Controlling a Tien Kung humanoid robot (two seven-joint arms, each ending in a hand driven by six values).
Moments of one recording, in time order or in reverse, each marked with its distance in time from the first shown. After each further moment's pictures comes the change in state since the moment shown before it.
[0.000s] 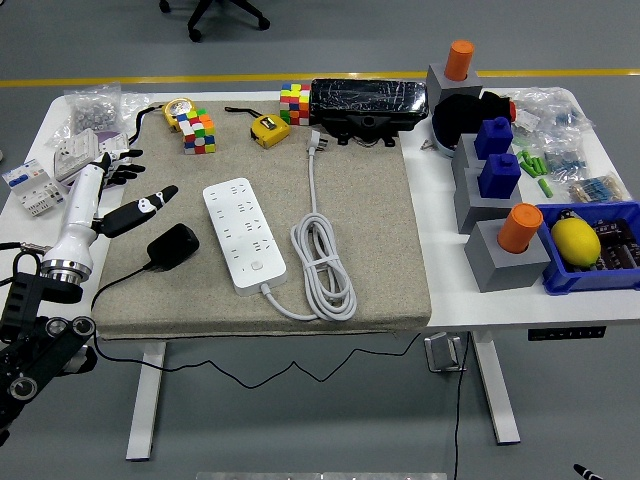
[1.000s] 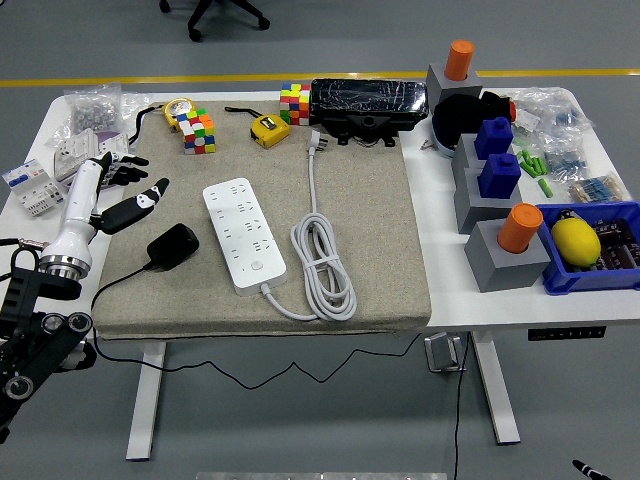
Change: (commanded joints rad) left arm 0.007 -0.001 -0.019 -0.028 0.011 -0.045 0.038; right arm 0.012 0.001 -0.006 -0.005 0.000 0.000 0.000
